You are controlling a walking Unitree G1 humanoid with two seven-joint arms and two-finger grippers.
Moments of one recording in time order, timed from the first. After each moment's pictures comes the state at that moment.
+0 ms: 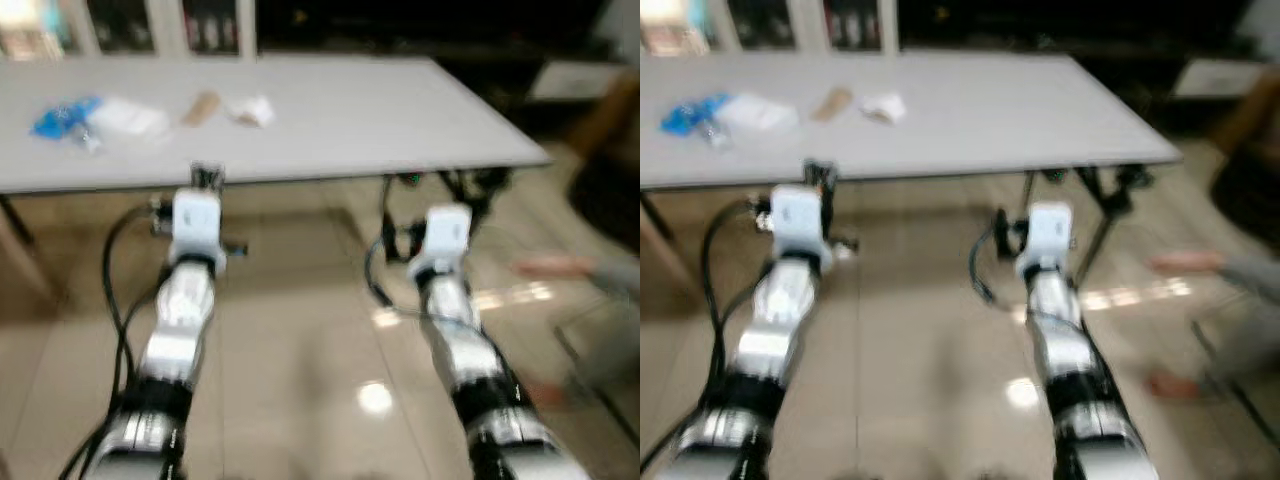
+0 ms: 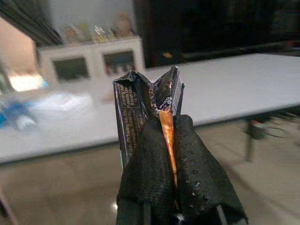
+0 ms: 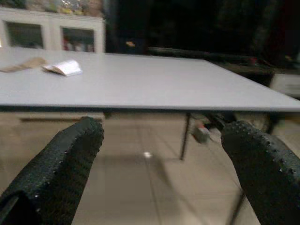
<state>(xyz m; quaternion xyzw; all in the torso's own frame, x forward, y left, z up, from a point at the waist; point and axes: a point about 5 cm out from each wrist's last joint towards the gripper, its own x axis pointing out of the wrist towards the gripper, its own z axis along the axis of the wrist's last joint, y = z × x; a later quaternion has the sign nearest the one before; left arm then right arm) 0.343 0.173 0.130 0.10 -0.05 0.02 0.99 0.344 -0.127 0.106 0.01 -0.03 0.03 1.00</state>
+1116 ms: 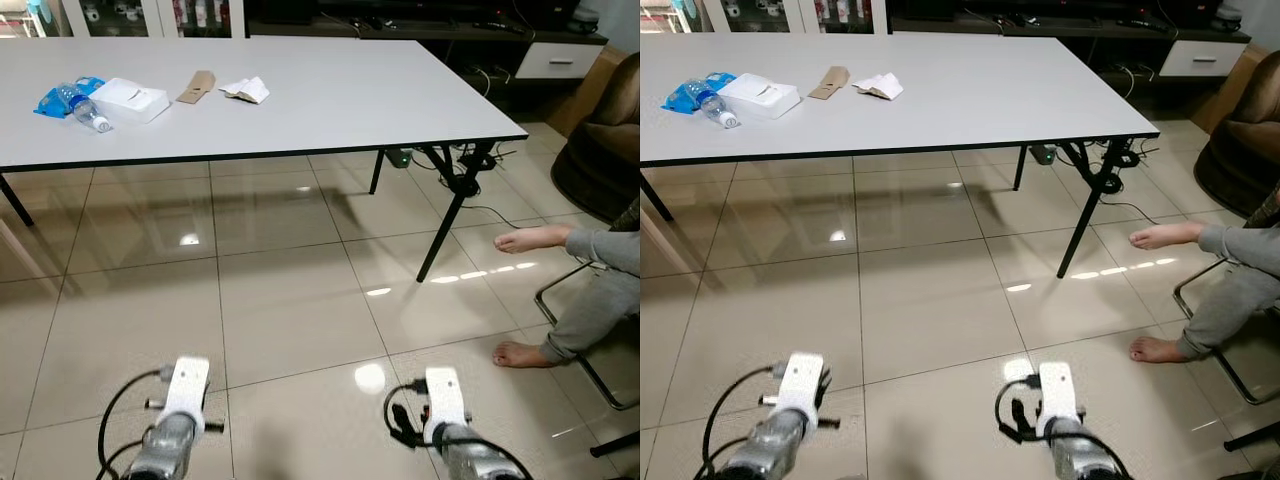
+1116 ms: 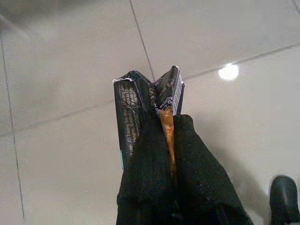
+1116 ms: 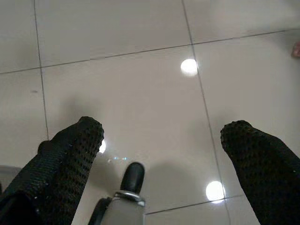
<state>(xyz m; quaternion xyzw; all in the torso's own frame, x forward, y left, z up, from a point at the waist) 0.218 0.216 -0.059 0.09 0.40 0.04 0.91 0.212 -0.165 -0.070 0.01 0.43 0.03 0.90</state>
